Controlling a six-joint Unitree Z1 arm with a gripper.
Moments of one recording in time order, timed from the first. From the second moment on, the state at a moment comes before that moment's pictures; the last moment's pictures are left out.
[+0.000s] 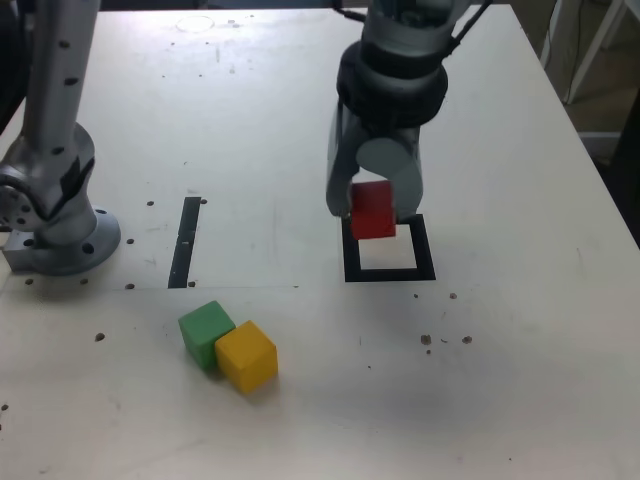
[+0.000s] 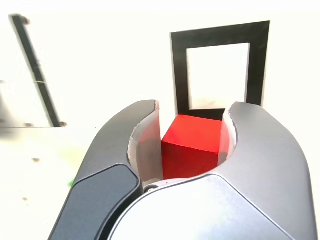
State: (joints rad) arm -0.18 2.04 -1.69 1.42 0.14 -0.17
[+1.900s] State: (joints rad) arm -0.09 2.20 -1.72 1.38 0.13 -0.15
